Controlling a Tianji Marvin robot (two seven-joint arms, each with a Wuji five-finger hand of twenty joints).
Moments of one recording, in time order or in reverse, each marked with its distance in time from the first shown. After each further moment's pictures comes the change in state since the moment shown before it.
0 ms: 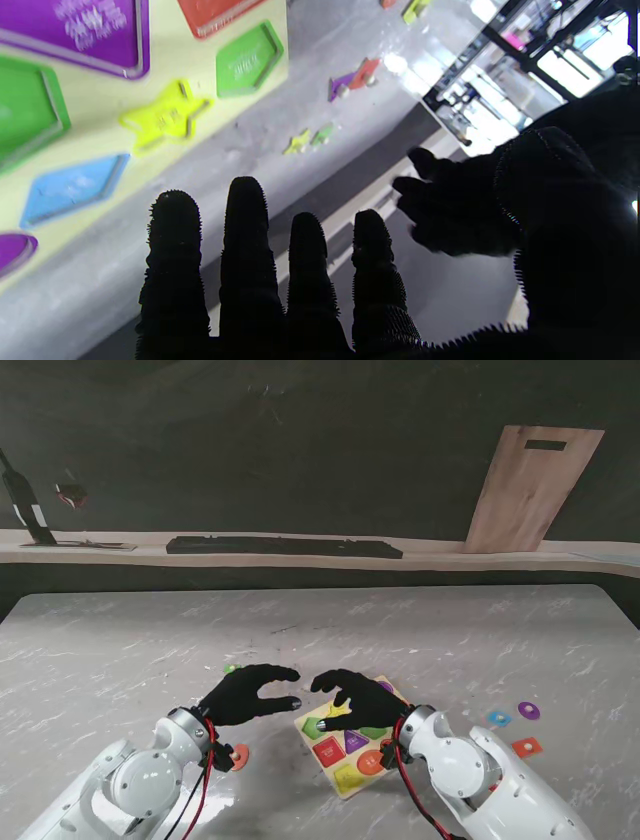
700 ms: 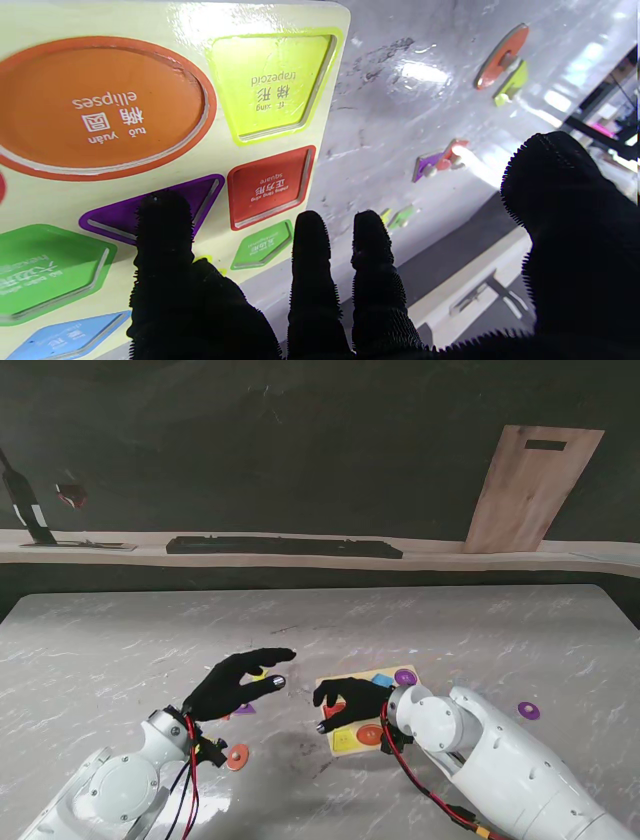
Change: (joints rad) left arm 0.067 -0.030 -0.101 -0.003 -0.267 -0.203 0.018; right arm 0.255 0.036 -0.229 0.119 0.046 0.251 0.228; left_hand -0.087 0.052 0.000 0.000 0.001 -0.072 -0.044 -0.041 0.036 -0.023 -0.123 -0.151 0.043 -0.002 -0.104 -0.104 0.027 0.000 -0.252 -0.082; right_hand -0.035 -0.012 0.025 0.000 0.000 0.003 0.029 0.077 0.010 -0.029 0.072 0.125 -0.135 0.314 -0.978 0.039 0.034 0.090 0.088 0.194
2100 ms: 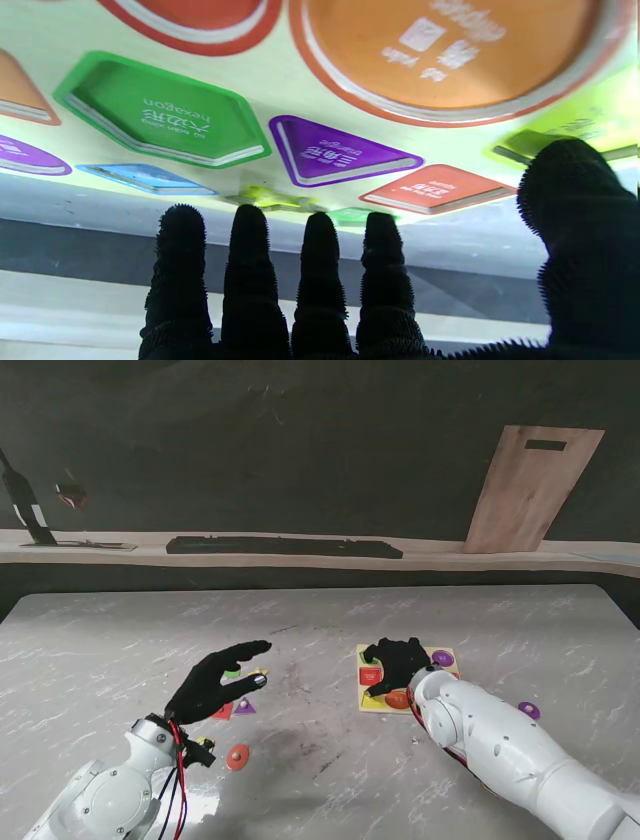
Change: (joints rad) left arm 0.059 -0.019 -0.057 0.000 0.064 -0.023 0.118; right arm 0.246 -0.069 -0.259 0.481 -0.435 0.038 -0.536; left_hand -0.004 -0.050 0.002 0.000 -0.041 -0.009 0.000 -0.010 -0.021 -0.010 -0.001 -0.004 -0.011 -0.002 -0.010 -0.001 0.004 0.000 -0.011 -0.005; right_hand -0.040 -0.016 0.024 0.000 0.019 -0.079 -0.039 -0.043 0.006 -0.070 -0.093 -0.081 0.010 -0.325 0.776 -0.096 -0.108 -0.116 -0.197 -0.208
